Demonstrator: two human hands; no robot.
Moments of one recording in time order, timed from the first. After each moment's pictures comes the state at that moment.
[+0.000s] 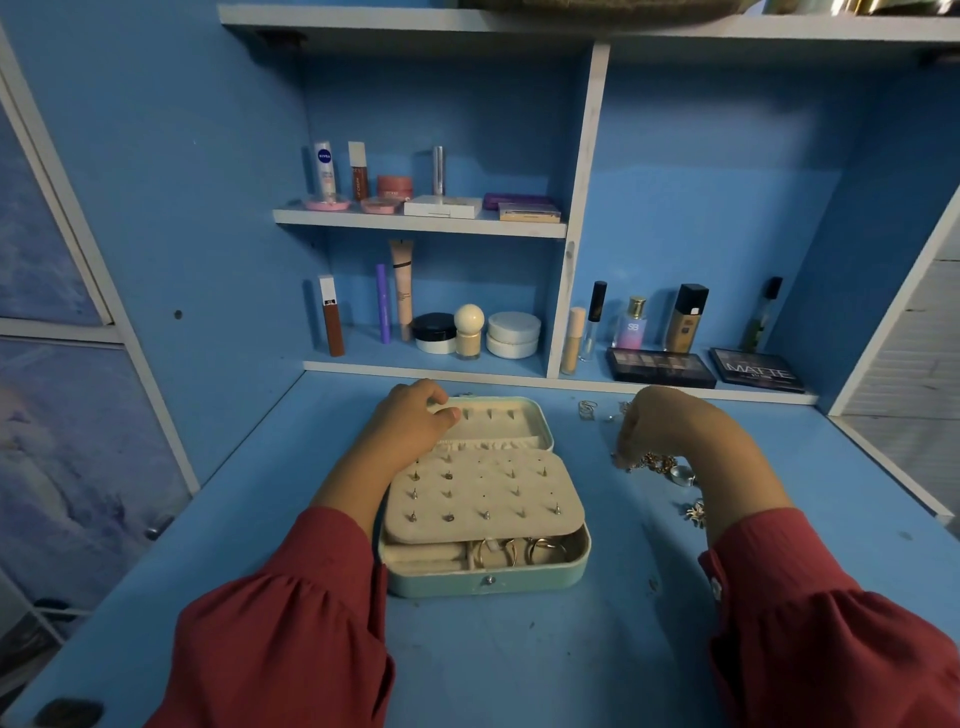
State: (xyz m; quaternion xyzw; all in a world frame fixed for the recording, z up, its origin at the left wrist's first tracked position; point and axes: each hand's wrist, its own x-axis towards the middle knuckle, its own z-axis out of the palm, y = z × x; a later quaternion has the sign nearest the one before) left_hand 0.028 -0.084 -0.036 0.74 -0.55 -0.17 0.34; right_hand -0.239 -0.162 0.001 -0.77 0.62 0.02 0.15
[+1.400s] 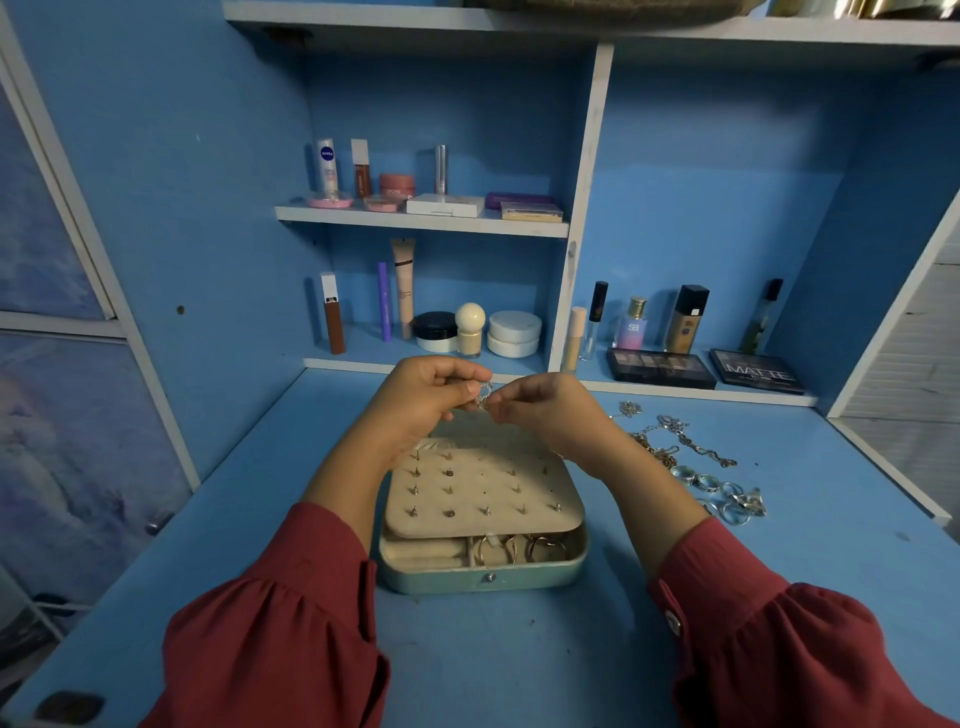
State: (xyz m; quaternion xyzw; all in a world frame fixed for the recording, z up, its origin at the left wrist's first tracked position) left_hand 0.005 -0.055 0.003 0.58 -0.55 -0.33 0.51; right_hand -0.157 -0.108 0.001 -0.75 0.40 -0.30 0.43
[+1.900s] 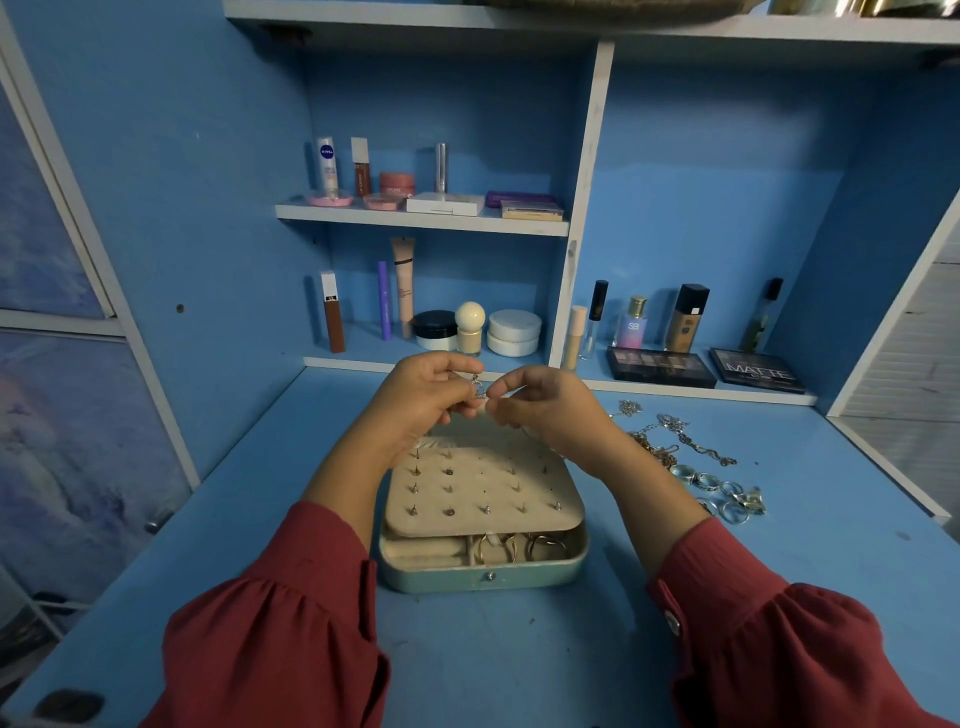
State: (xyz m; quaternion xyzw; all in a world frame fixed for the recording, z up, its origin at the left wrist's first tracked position) left_hand 0.002 -0.054 0.005 0.59 -0.52 -0.35 0.52; right_hand -0.157 -0.109 -0.002 -0.75 0.37 -0.32 0.44
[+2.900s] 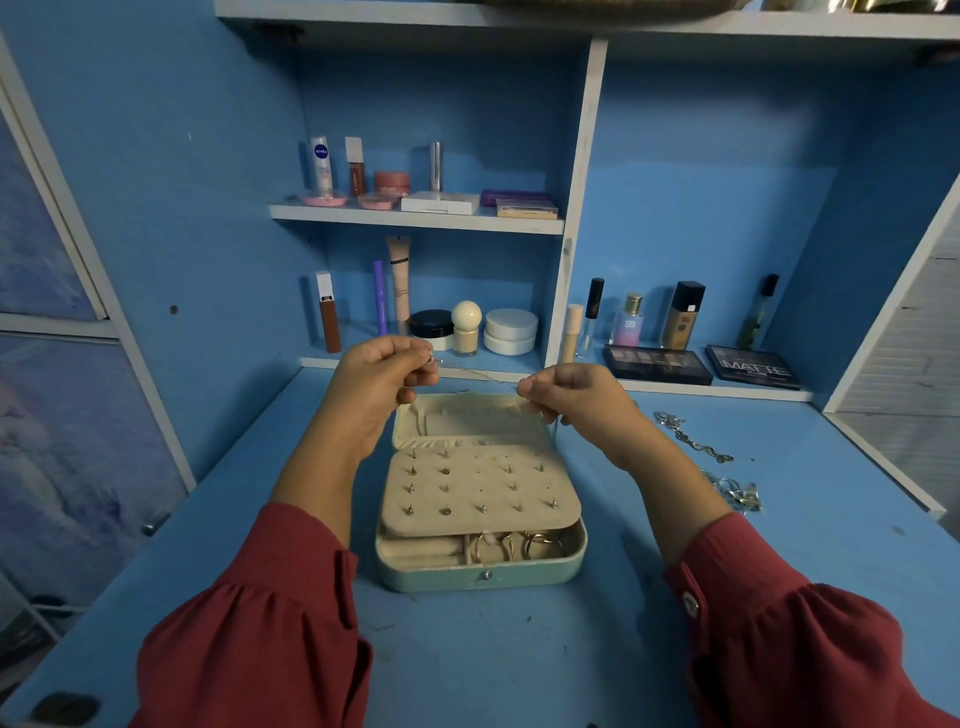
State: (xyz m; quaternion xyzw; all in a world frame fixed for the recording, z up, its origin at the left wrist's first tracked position) left_hand 0.027 -0.055 0.006 0.55 -0.41 -0.34 0.64; right_hand -0.183 -0.123 -0.001 -0.70 0.39 -0.36 0.47
